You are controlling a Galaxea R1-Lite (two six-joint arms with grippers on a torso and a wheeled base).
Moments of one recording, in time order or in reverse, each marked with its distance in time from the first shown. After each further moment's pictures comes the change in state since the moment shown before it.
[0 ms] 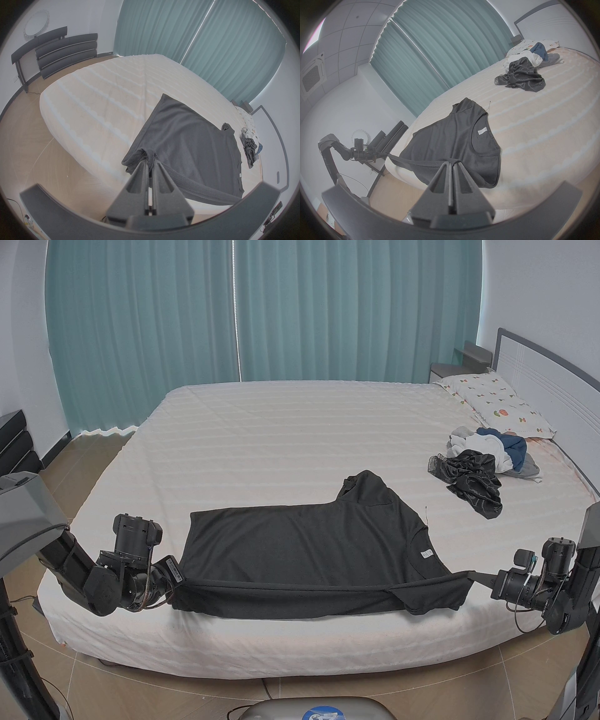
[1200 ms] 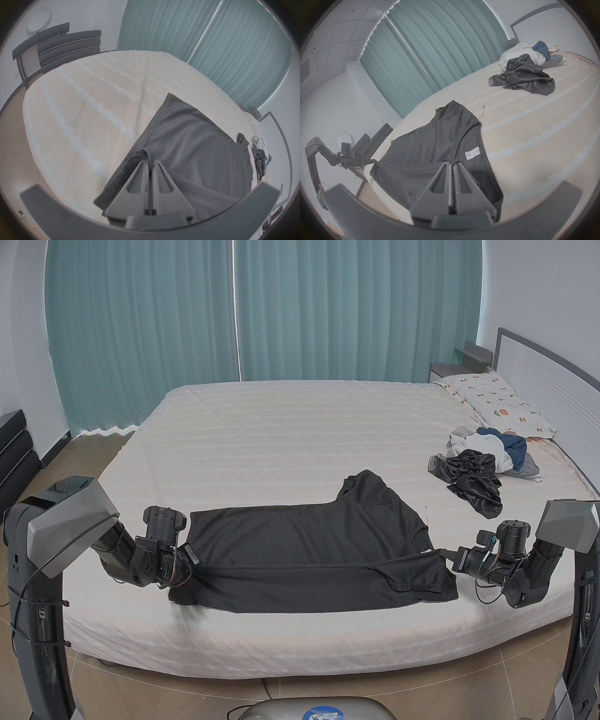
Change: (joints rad) left arm 0.057 0.335 -0.407 0.092 -0.005 -0.007; right arm 0.132 0.241 -0.490 0.208 -0.249 0.051
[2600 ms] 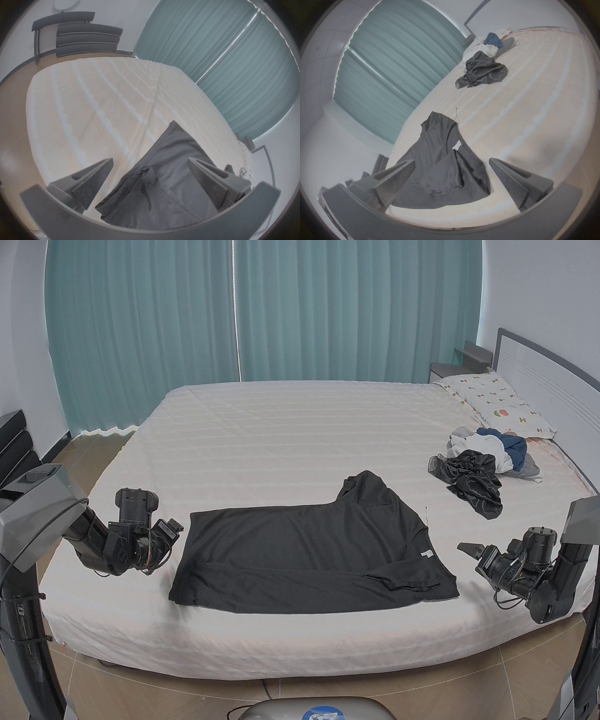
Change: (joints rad) left arm 0.077 -0.113 0.050 -0.058 -0.063 -0.204; right arm -0.039 -0.175 0.313 -0.135 -0.131 0.392
